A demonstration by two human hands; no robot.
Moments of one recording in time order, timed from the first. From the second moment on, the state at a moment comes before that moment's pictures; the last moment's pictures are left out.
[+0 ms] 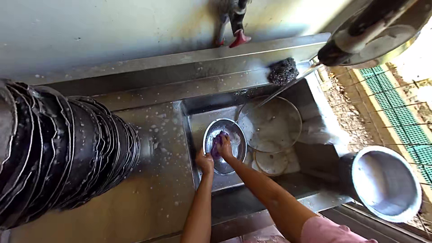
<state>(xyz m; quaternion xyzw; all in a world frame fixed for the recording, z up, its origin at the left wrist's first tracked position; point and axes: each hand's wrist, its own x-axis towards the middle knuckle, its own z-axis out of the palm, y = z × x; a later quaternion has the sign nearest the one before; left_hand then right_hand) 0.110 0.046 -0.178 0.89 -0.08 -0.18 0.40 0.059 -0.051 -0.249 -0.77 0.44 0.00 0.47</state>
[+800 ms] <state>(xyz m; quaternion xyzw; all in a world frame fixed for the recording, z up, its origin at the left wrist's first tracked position) 0.101 0.048 -0.186 0.89 -0.06 -0.17 0.42 0.067 -0.059 -0.227 -0.81 0.33 0.11 0.46</state>
